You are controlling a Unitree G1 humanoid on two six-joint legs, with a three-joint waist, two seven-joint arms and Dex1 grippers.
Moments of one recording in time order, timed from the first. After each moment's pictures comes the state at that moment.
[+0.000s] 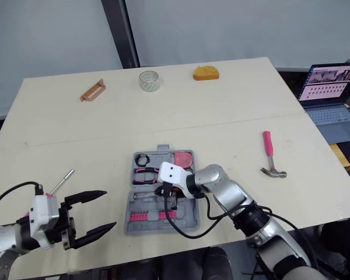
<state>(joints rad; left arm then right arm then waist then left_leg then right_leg) 0.45 0.67 0.37 -0.50 -0.52 0.11 -1.00 -0.57 -0.35 0.53 -0.02 0.12 0.49 0.99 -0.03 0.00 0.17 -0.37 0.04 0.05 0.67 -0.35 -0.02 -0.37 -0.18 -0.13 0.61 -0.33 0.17</state>
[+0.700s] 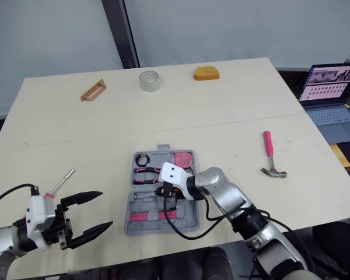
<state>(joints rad) 0.47 0.67 0.39 -0.46 -0.53 0.11 -1.01 -0.54 -0.32 0.53 0.03 0.07 0.50 0.98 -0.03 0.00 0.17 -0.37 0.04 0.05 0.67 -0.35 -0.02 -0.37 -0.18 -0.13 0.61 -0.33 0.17</state>
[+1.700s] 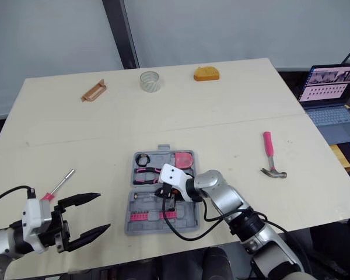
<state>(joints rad) 0.49 0.66 0.41 -0.45 -0.53 0.07 -1.03 -0.52 -0.30 0.51 0.06 0.06 0.49 0.95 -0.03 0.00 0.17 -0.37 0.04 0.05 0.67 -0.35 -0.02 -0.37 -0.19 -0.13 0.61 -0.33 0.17</state>
